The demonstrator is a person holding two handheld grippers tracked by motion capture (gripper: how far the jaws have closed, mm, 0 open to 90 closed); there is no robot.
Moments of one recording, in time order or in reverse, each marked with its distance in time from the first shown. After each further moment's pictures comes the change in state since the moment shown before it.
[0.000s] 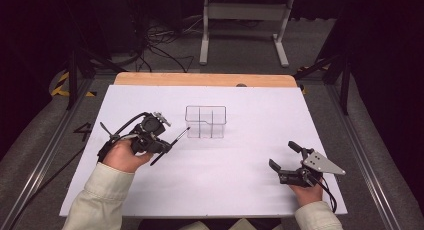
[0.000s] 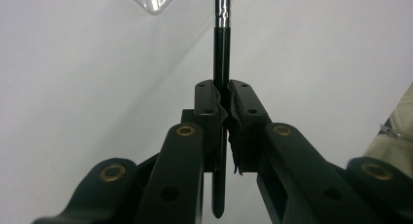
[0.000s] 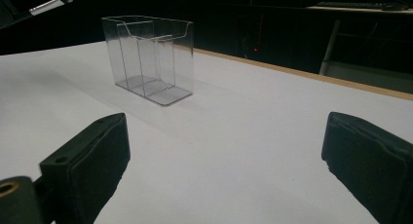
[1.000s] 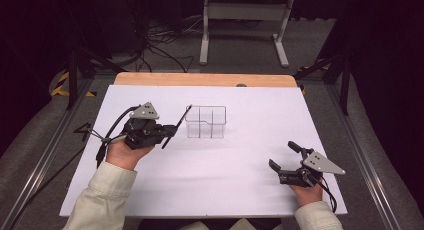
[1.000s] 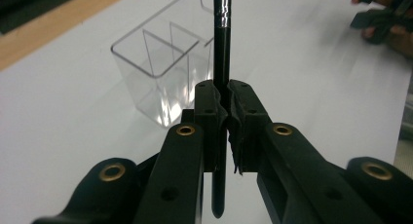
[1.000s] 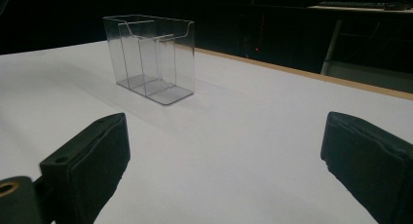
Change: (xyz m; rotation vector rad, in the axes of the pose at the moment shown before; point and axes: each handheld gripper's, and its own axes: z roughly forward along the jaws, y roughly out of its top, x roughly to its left) left arm 0.004 -0.011 -0.020 -0.463 -0.012 0.110; right arm 0.000 0.000 0.000 0.004 0.007 -0.002
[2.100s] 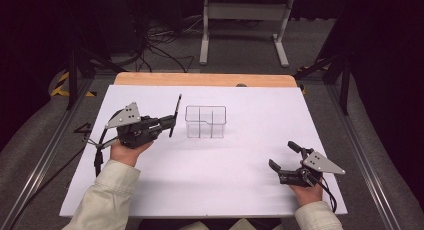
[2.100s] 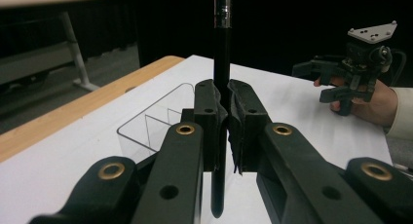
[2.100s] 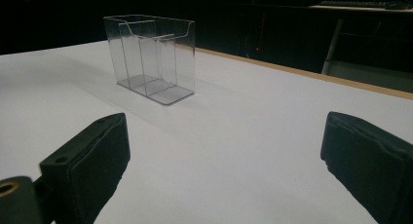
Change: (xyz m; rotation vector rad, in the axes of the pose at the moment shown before) left arm 0.020 -0.029 0.005 -0.423 -0.080 0.074; right arm 0.000 0.000 0.000 -0.001 0.003 0.003
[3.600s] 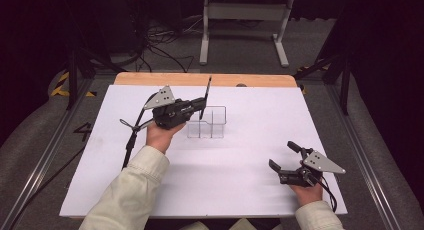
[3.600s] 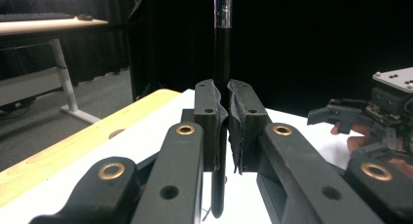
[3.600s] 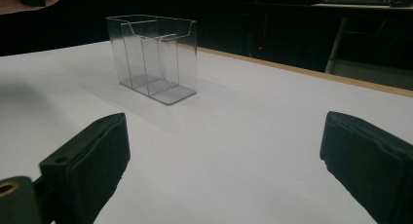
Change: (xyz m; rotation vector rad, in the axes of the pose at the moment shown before) left arm 0.011 0.025 0.087 -0.093 -0.025 -0.014; right arm -0.001 0.000 0.000 0.005 0.011 0.007
